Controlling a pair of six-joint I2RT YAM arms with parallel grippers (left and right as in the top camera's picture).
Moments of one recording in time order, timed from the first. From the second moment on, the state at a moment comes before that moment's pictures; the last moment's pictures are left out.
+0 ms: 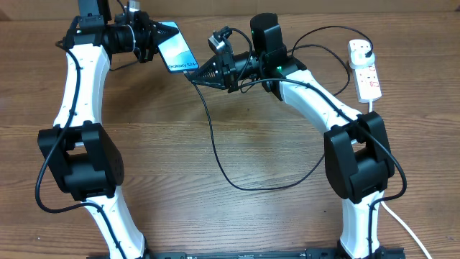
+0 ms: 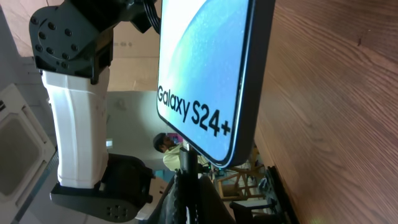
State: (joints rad) left arm 0.10 2.14 1.95 -0.70 0.97 -0.86; right arm 0.42 2.15 1.67 0.09 -1.34 1.13
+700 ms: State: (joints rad) left arm 0.10 2.14 1.95 -0.69 0.94 -0.86; right arm 0.42 2.15 1.67 0.09 -1.30 1.19
